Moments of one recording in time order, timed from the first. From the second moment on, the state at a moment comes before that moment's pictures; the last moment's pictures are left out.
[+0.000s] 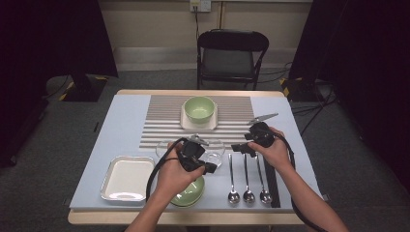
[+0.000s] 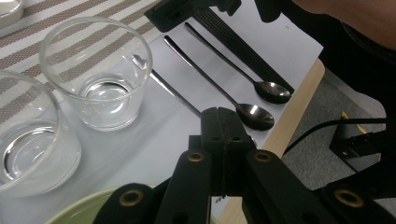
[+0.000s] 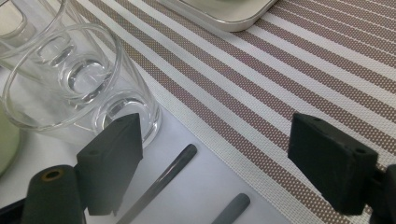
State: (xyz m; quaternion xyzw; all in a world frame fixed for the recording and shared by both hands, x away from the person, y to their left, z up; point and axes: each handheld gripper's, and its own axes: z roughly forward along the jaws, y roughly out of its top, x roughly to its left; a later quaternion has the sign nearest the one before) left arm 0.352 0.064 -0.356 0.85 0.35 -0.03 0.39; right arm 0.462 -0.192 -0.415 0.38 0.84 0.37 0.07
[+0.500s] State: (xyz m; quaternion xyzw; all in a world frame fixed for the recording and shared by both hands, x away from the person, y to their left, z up) left arm 0.343 0.037 -0.370 0.86 0.35 -0.03 0.38; right arm 0.462 -0.186 -0.418 0.38 0.85 0.36 0.06
